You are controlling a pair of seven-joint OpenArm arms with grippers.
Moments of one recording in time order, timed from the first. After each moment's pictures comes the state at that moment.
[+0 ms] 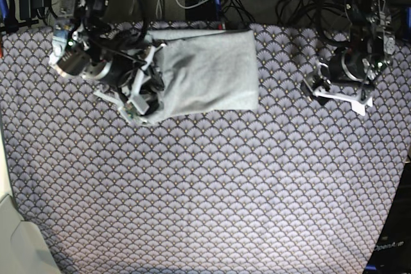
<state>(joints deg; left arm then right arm) 11.7 -20.2 -9.1 105.5 -43.9 30.7 64.2 -10.9 0.3 7.3 113.3 23.1 39.9 -70.0</state>
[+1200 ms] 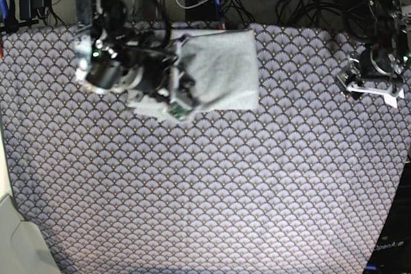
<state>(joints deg) 15.3 -25.2 -17.7 105.2 -43.6 30.6 64.6 -5.7 1.1 -8.2 114.4 23.6 39.9 -78.4</state>
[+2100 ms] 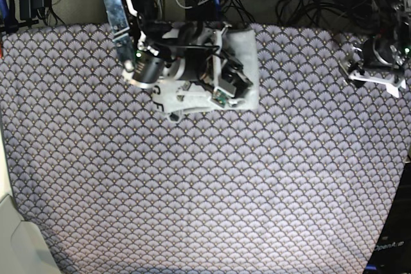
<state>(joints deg) 19.7 -27.0 -19.0 105.6 -43.9 30.6 64.7 -5.1 -2.7 -16.9 101.9 22.8 39.9 -66.5</state>
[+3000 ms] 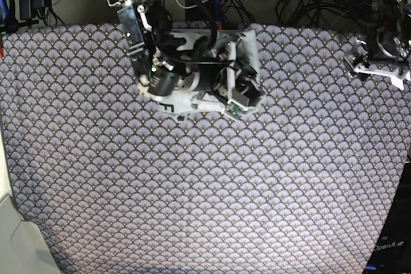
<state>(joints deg) 22.6 -26.6 -20.9 107.0 -44.0 30.4 64.6 -0.7 -6.0 -17.1 95.0 23.0 39.9 -66.1</state>
